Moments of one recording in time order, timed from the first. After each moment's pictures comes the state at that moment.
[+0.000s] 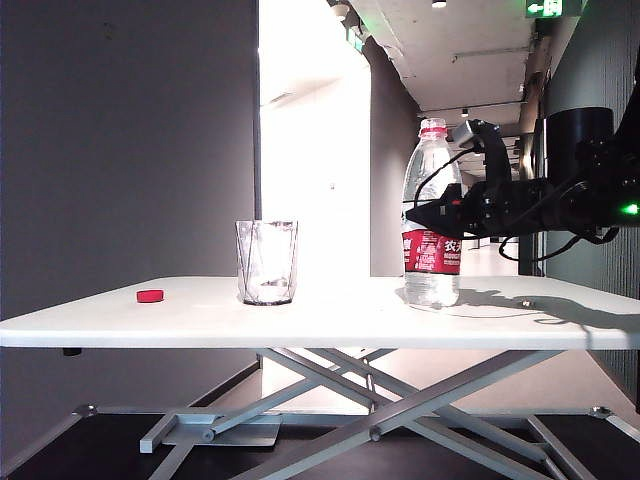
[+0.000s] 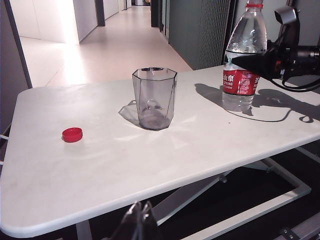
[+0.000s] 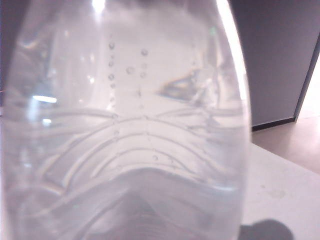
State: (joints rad) left arm -0.03 0.00 0.01 -0.02 0.44 0.03; right arm 0.08 2.17 1.20 0.99 -0.73 -0.07
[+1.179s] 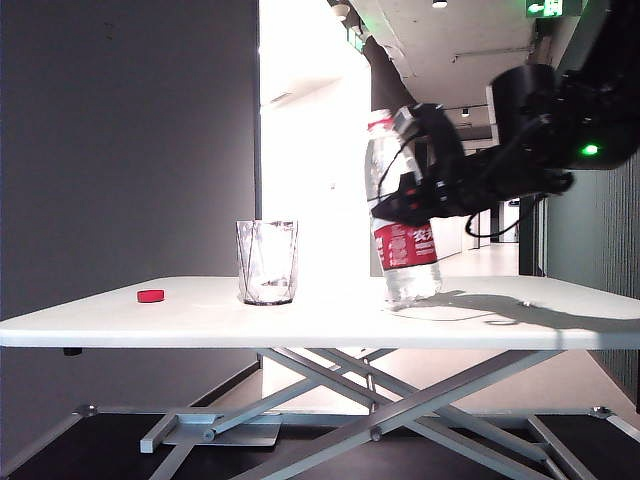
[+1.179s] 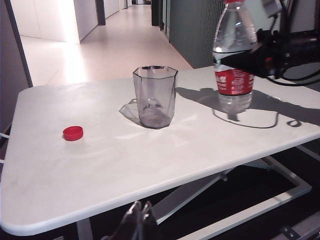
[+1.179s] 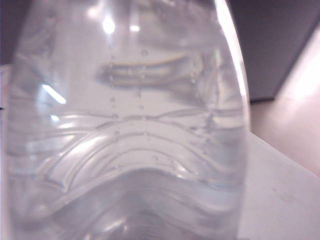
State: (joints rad) left arm -0.03 0.00 0.01 -0.03 0.44 0.03; right arm 0.22 2.03 1.19 0.67 -0.49 -0.31
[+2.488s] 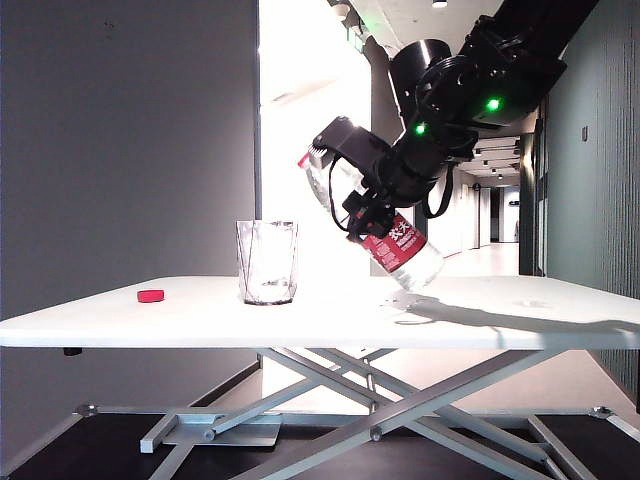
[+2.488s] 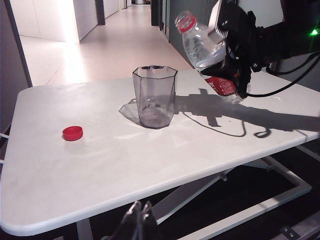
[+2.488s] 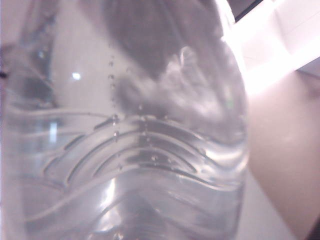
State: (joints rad) left arm -0.03 0.00 0.01 -0.03 0.44 0.03; right arm 0.43 2.03 1.37 0.30 0.06 -0.78
